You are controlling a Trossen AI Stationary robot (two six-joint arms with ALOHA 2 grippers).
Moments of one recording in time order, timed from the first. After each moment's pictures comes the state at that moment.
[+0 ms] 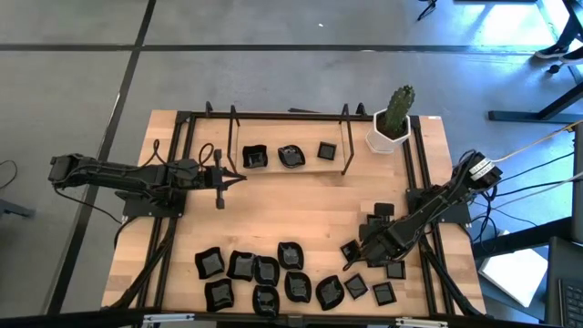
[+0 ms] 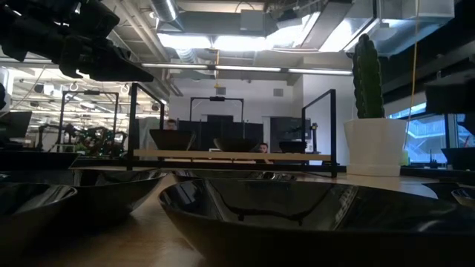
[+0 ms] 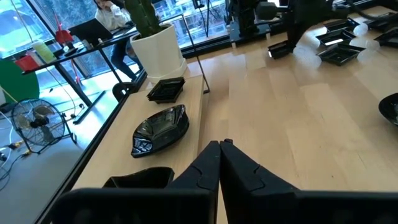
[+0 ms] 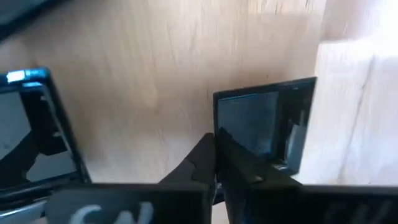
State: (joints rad) left arm 0.03 0.63 0.22 0.17 -0.19 0.27; right arm 0.66 1.58 0.80 -0.92 0.23 0.71
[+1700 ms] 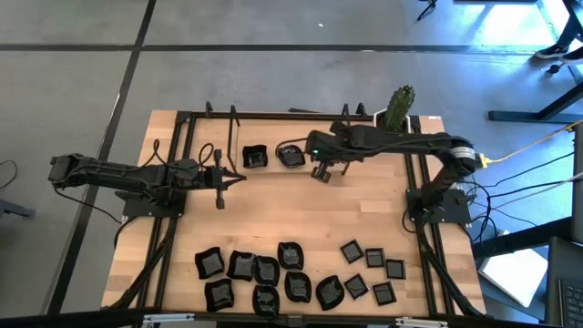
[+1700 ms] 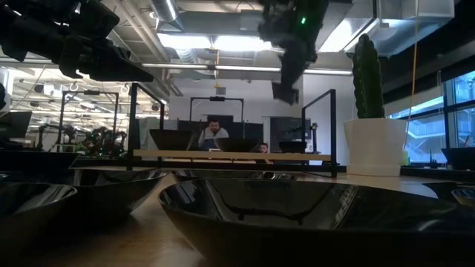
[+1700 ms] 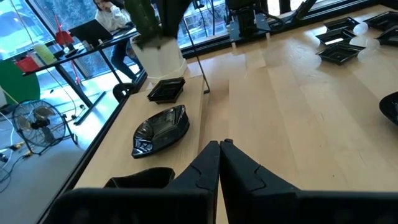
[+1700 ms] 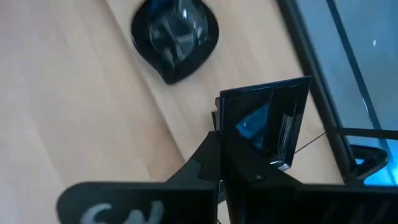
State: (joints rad) left arm 0.03 0.63 0.22 0.17 -0.19 0.28; right arm -0.14 1.70 1.55 -1.02 0.39 0.14
